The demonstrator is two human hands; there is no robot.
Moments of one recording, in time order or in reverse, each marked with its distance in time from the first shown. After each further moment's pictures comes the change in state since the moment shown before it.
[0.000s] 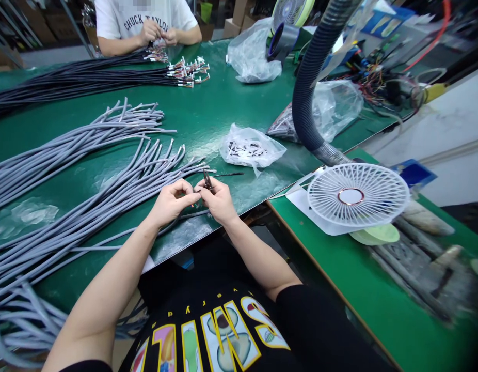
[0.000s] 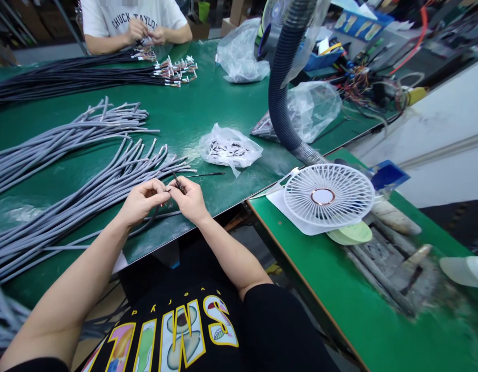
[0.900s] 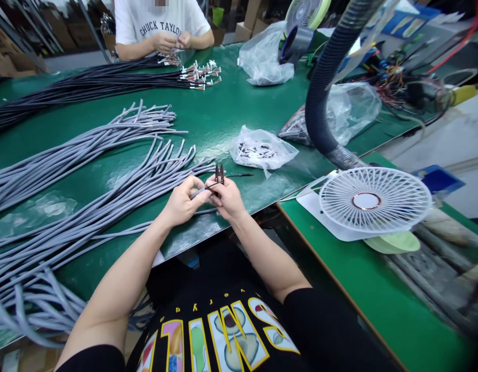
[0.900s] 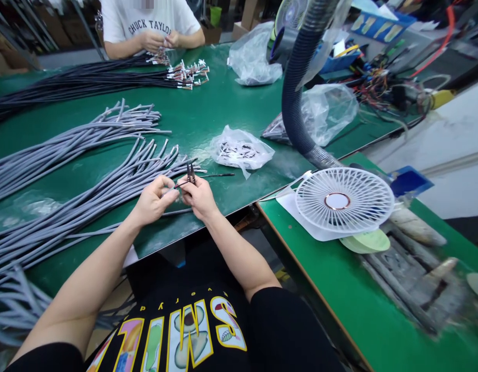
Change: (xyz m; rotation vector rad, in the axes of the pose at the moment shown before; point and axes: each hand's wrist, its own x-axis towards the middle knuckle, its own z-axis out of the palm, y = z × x) left_hand -0.007 0.007 0.000 0.263 -0.018 0.121; right_hand 0.005 -0.015 0.011 0.409 -0.065 0.209
